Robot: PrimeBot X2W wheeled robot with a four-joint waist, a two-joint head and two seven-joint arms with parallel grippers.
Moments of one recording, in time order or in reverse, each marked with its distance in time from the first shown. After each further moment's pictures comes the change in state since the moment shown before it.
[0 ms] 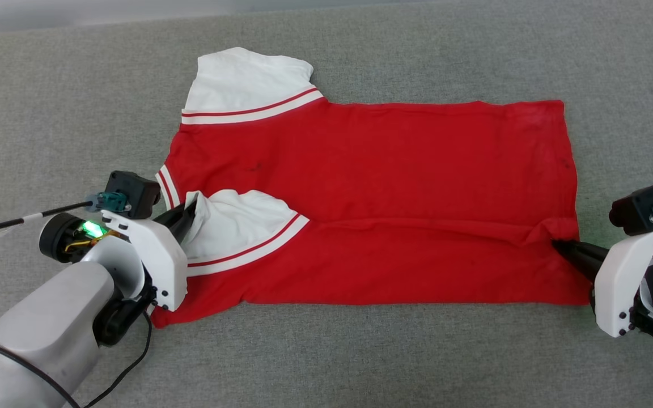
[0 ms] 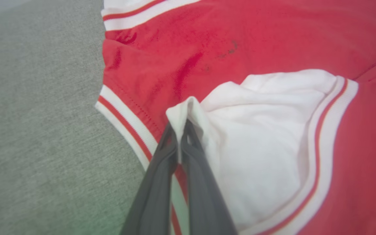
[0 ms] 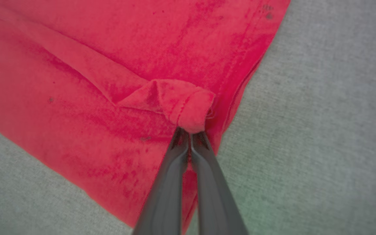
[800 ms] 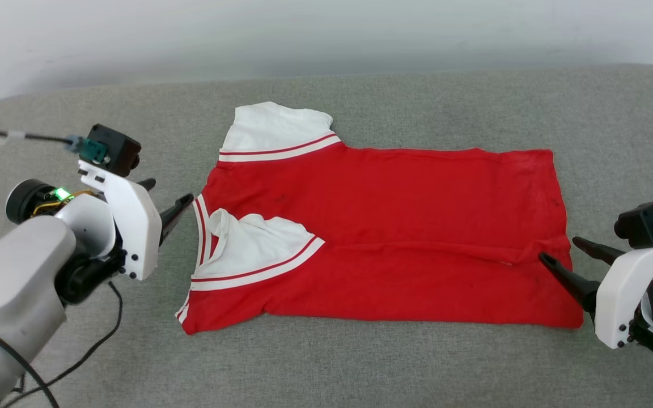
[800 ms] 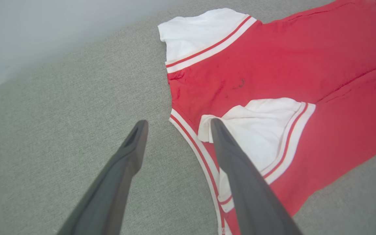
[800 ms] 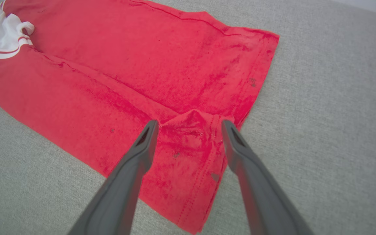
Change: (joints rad) left arm -0.125 0.054 -0.015 0.023 -0.073 -0.073 0.248; right arm 0.066 0.021 -0.060 -0.012 -0.018 0.000 -0.051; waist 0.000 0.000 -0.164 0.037
